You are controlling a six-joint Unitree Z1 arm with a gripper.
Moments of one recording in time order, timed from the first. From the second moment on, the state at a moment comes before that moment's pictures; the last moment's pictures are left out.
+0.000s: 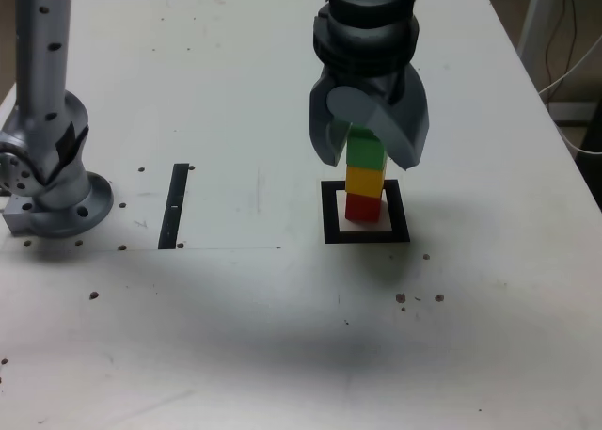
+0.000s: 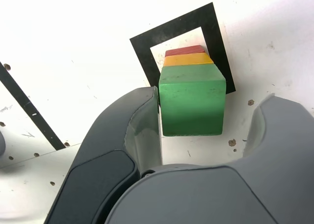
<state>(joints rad) -0.19 1.93 -1.63 1.31 0.15 0.14</state>
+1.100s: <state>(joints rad) -0.05 1.50 -1.21 1.36 0.13 0.15</state>
